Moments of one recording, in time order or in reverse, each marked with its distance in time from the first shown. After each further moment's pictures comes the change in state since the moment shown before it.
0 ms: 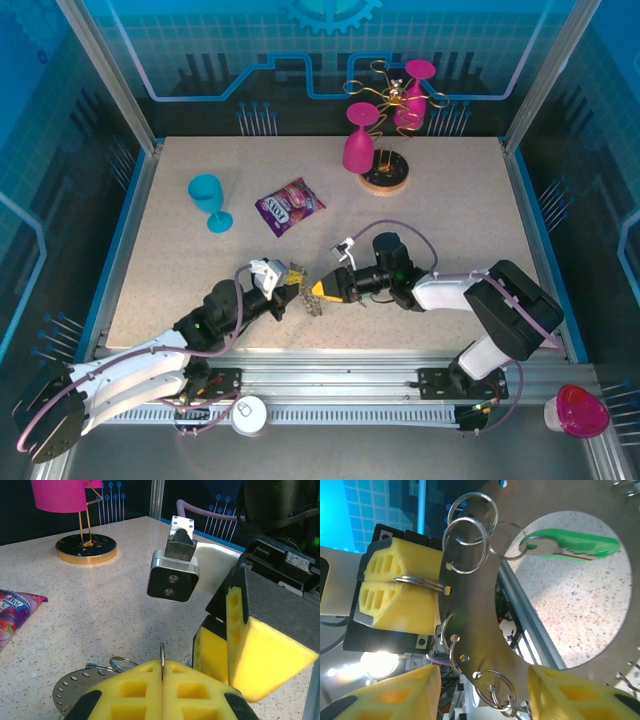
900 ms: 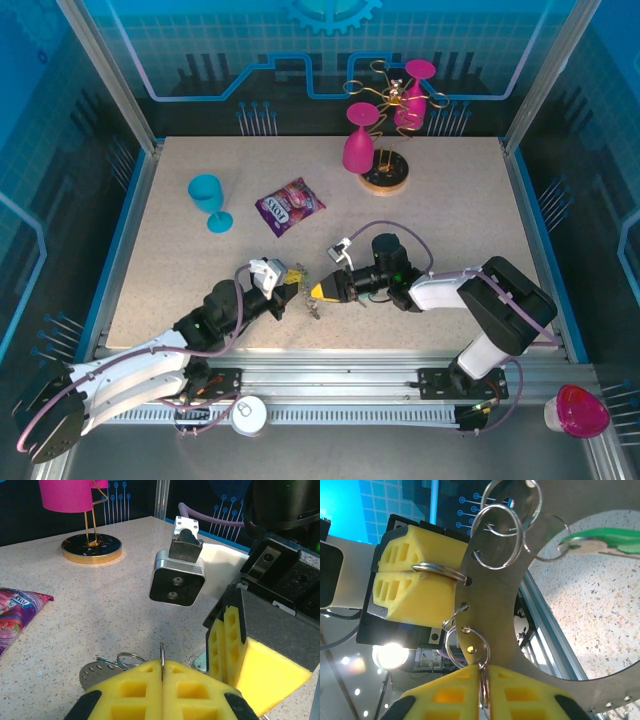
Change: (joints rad) left arm 0.000 -0.001 0.000 -0.004 -0.019 0.000; right arm 0.009 0.030 -0.001 0.091 -0.035 0.050
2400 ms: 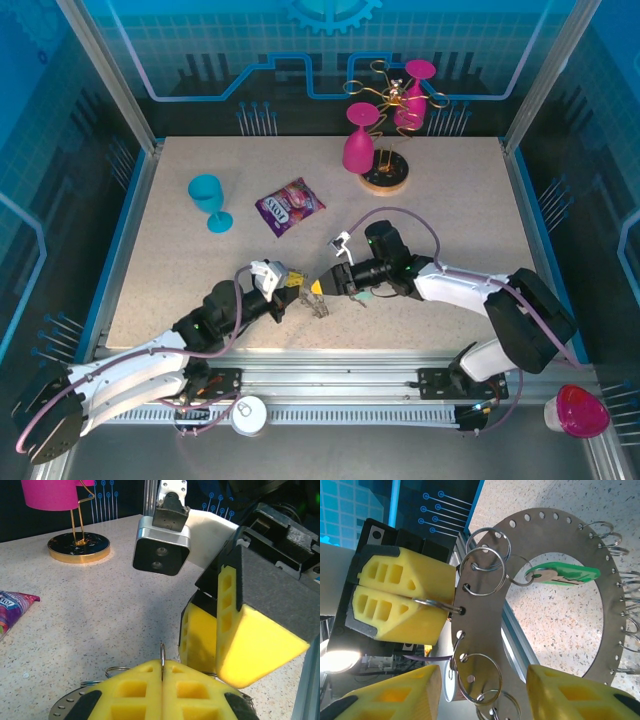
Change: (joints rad) left arm -0.003 -0.013 0.000 -0.015 0.046 0.000; right arm -0.010 -0.124 0.151 -0.565 0.107 -0.367
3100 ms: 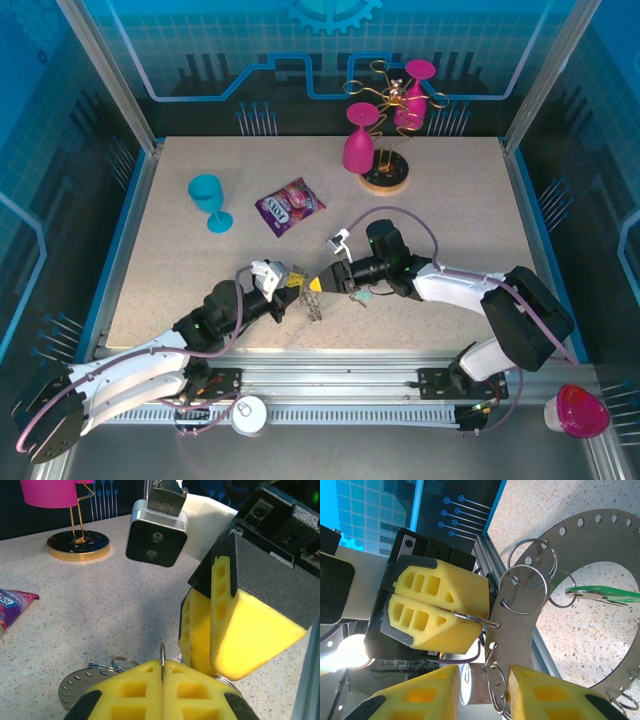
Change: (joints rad) left arm 0.000 0.009 0.000 0.000 -0.001 0.000; right arm 0.000 0.016 -0.009 0.119 -0.050 0.080
